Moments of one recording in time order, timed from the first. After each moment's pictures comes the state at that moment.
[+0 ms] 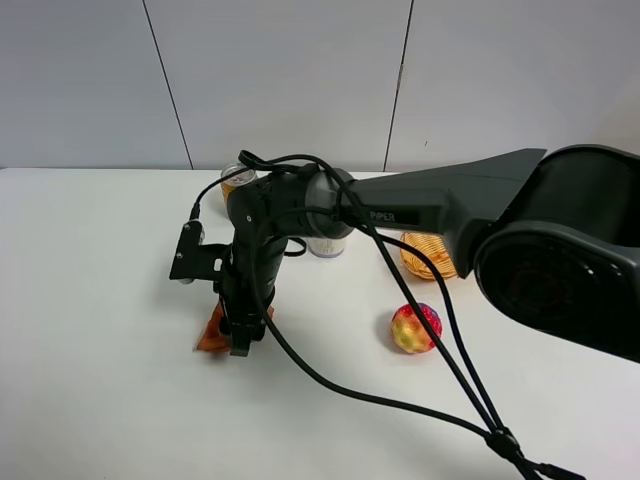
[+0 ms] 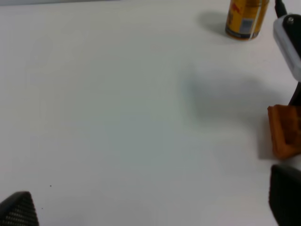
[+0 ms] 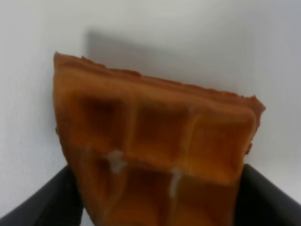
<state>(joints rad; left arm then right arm) 0.06 -0.01 -0.50 -0.05 1.05 0.03 0.89 2.29 -1.66 0.22 0.76 -0.76</state>
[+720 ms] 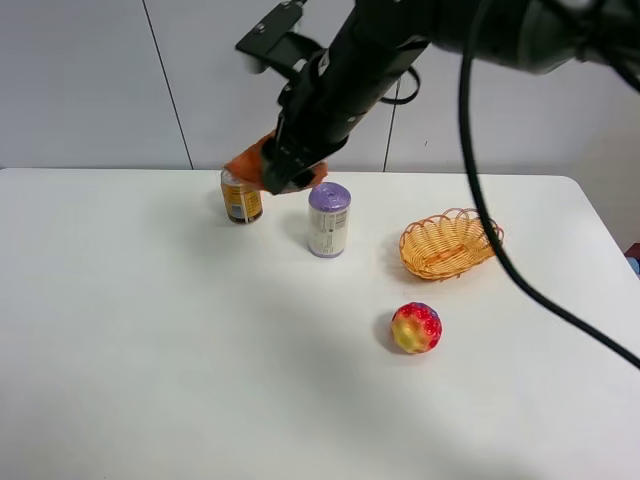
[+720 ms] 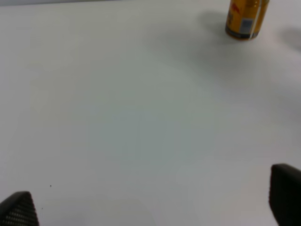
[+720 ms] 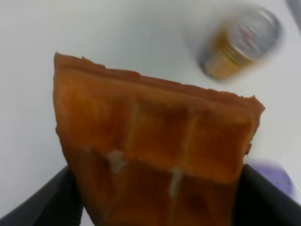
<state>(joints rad) 0.06 -0.01 -0.50 -0.05 1.05 0.03 0.67 1.83 -1.66 0.15 0.90 -0.45</state>
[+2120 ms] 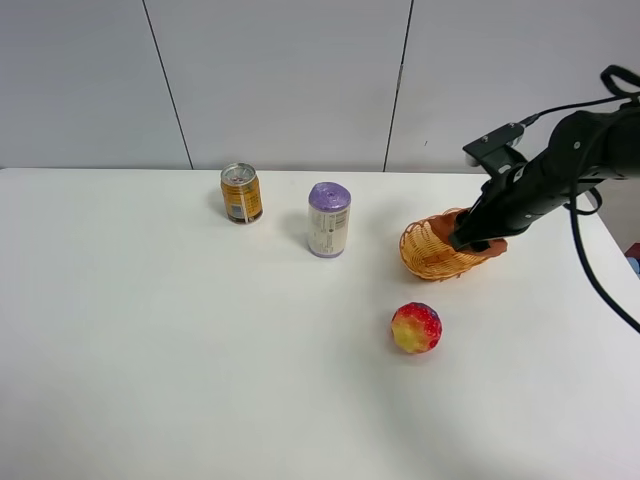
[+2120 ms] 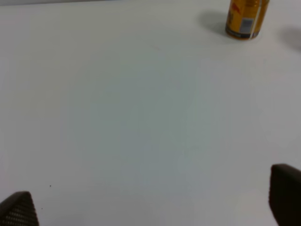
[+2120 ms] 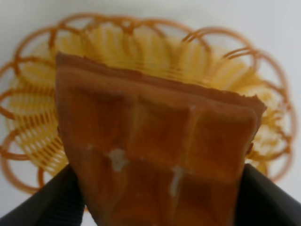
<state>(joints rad) 0.06 -0.01 -0.50 -0.05 1.05 0.03 0.15 1.75 -0.99 0.11 0.43 -0.43</state>
